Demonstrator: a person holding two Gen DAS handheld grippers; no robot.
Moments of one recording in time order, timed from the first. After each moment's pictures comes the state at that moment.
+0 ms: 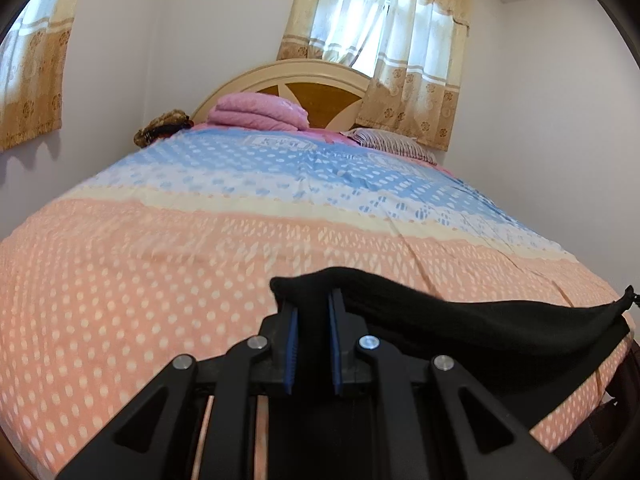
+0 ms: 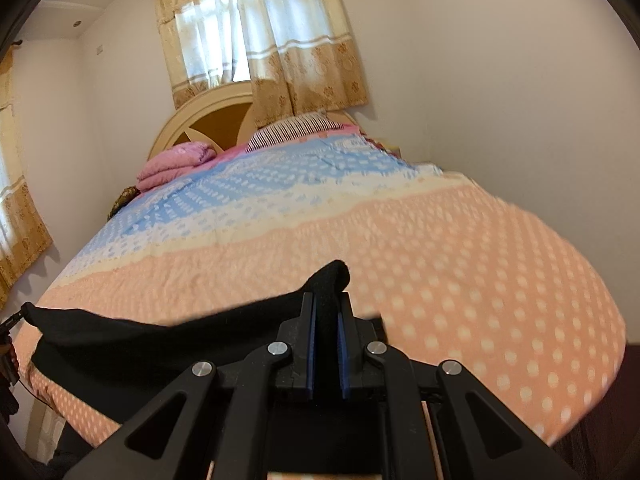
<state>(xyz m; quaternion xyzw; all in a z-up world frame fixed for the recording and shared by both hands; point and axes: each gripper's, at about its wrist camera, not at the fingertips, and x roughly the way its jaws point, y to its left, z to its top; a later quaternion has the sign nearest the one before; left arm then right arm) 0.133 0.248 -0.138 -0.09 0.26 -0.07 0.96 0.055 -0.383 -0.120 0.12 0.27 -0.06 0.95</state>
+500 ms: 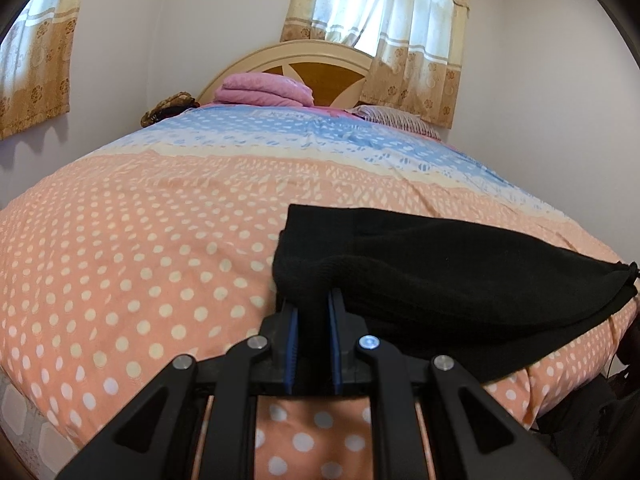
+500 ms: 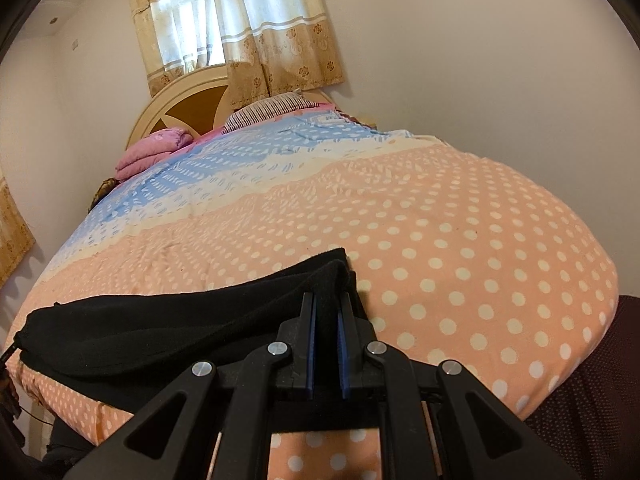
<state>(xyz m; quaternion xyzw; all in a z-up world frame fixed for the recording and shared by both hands) 0.085 0.244 -0.188 -0.08 0.28 -0.06 0.95 0.037 -0.390 -0.145 0.12 0.29 -0.10 0.94</state>
